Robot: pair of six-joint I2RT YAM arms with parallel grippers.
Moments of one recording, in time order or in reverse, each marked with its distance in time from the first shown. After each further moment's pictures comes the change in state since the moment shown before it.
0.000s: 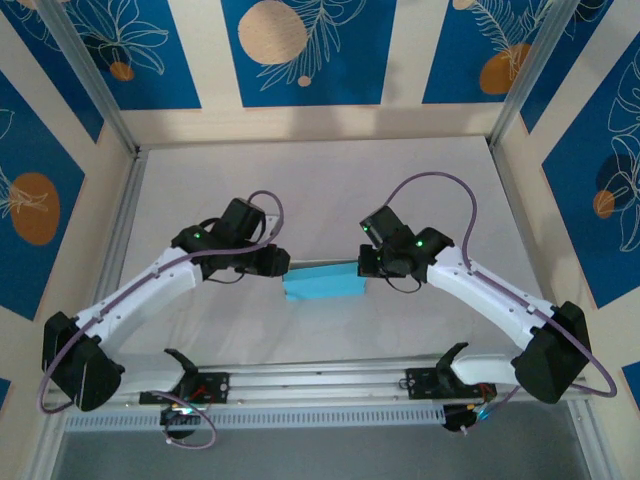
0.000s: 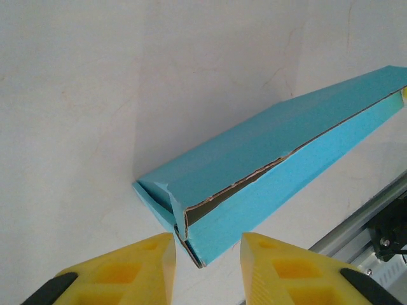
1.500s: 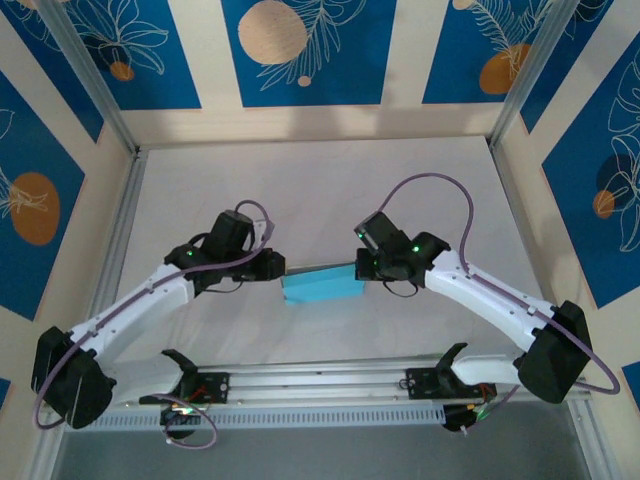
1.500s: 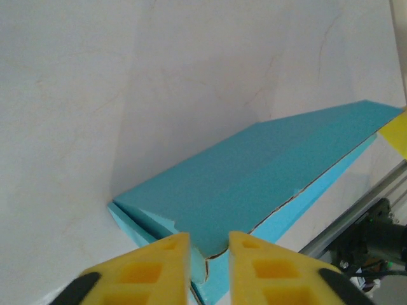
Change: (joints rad) left arm 0.033 -0.110 -0.195 0.191 0.074 -0.132; right arm 0.058 -0.008 -0.012 0.007 0.067 0.025
